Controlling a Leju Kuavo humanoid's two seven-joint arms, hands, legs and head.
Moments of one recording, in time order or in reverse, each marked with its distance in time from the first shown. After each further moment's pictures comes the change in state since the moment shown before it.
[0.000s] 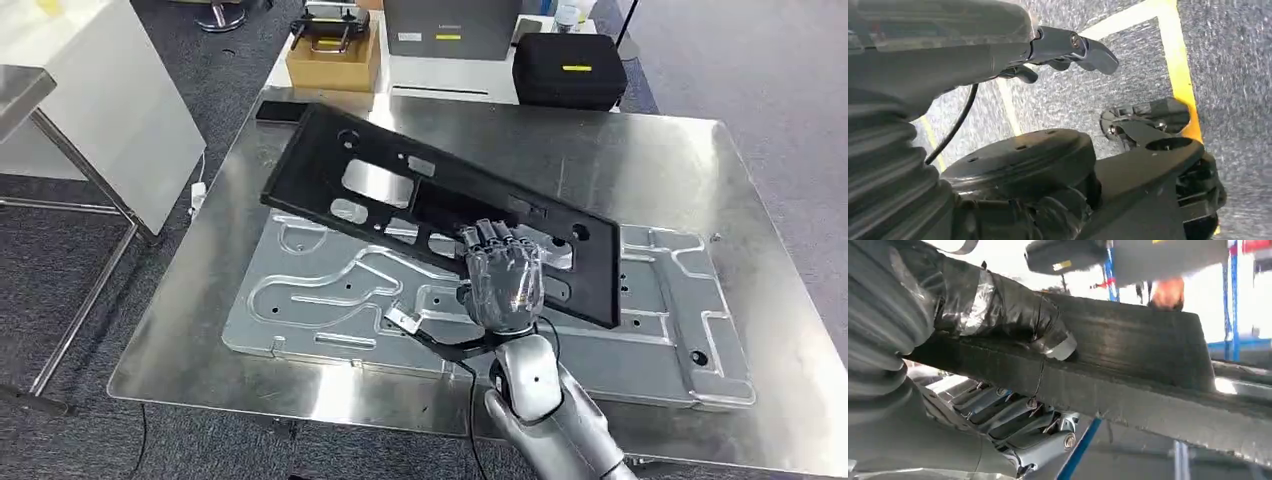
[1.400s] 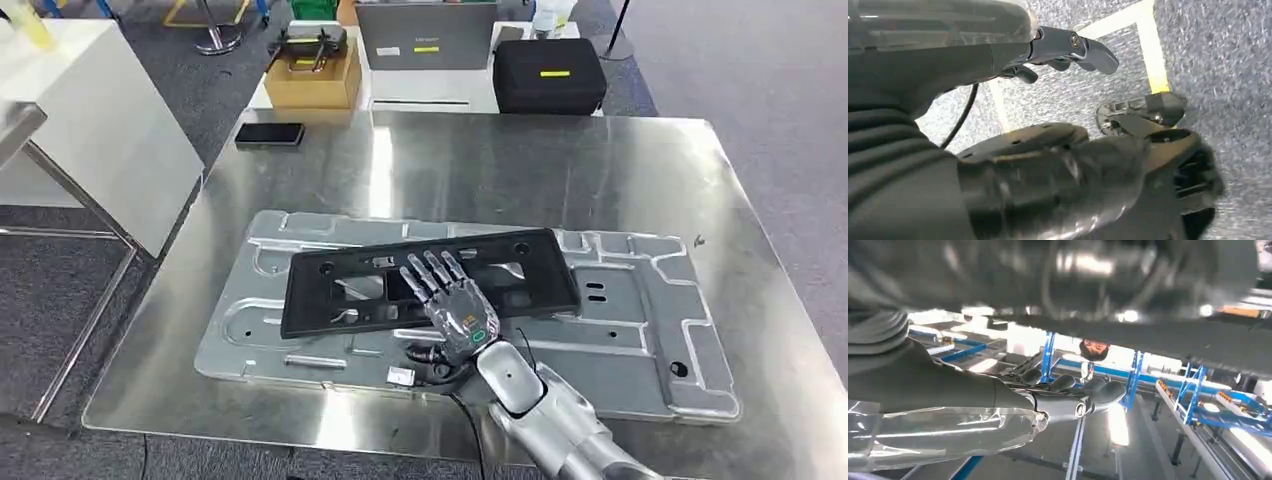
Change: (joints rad) left arm -0.008 0.015 0.023 0.000 0.001 -0.016 -0.024; right arm -0.134 0.031 0.108 0.528 -0.015 0.091 -0.253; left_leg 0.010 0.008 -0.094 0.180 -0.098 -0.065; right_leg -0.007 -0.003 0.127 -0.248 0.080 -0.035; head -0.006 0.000
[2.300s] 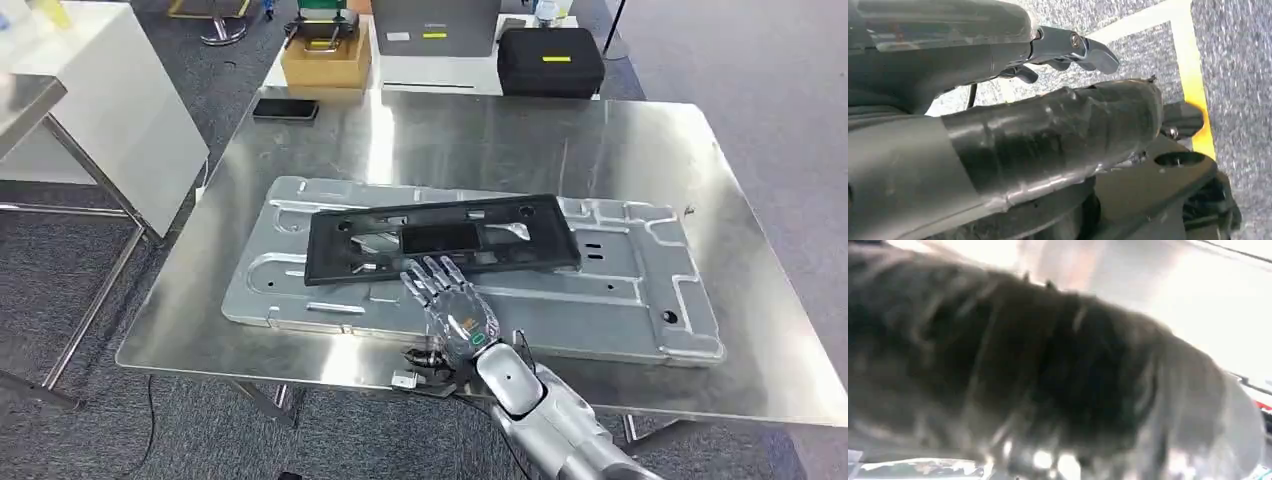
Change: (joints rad) left arm -0.003 0.006 0.013 0.000 -0.008 -0.019 0.003; right arm 0.002 0.003 0.000 0.018 -0.011 -0.006 0.007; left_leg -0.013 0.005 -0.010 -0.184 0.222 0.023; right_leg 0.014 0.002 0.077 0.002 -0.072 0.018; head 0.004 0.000
